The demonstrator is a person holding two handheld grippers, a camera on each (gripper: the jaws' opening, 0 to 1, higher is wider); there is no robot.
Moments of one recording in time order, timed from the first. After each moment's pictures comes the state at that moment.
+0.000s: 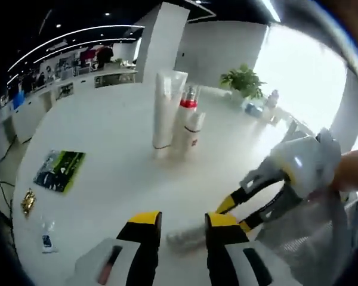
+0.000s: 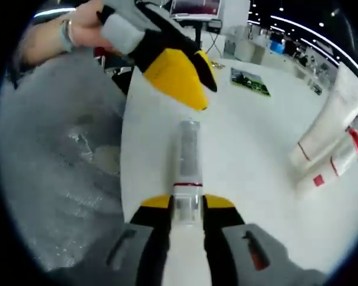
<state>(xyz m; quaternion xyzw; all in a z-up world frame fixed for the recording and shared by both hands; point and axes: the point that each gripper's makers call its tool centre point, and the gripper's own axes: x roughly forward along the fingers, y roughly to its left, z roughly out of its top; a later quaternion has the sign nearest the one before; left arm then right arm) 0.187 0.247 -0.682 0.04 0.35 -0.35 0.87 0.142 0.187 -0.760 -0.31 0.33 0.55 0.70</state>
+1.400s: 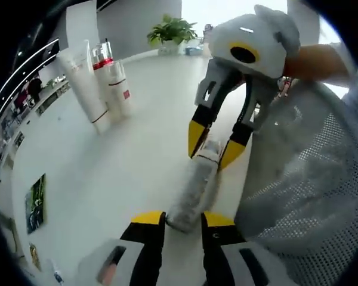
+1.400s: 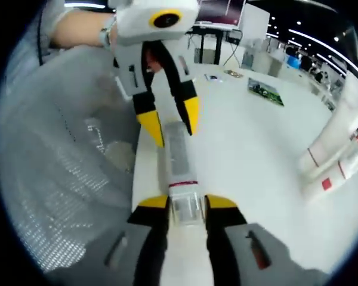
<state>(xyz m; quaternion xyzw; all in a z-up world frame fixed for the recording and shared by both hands) 0.132 0.242 -0.754 0.24 0.38 -0.47 0.76 0.131 0.184 -0.762 -0.30 0.30 0.60 0.68</state>
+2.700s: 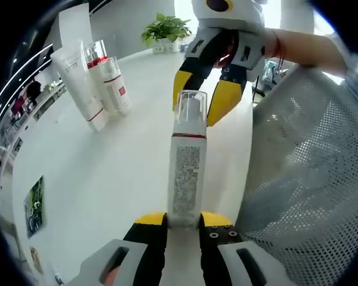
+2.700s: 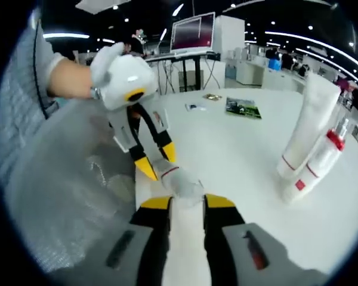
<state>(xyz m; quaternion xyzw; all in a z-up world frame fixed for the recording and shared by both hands) 0.132 0.245 -0.764 0.25 0.38 -0.48 0.75 0.147 0.193 -0.691 -0.12 0.28 0.60 0.74</state>
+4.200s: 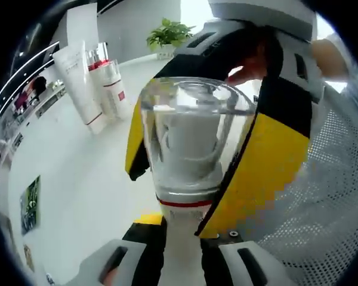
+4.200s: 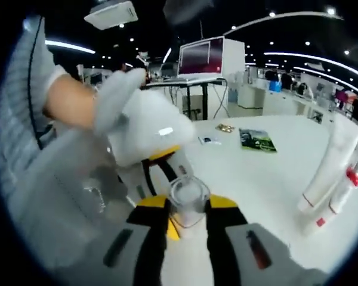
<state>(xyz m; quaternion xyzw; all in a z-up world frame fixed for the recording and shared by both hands) 0.130 0.227 -0.763 0.22 0.37 -0.48 0.76 0.127 0.260 -0.681 -0.17 0.20 0.61 0.75</state>
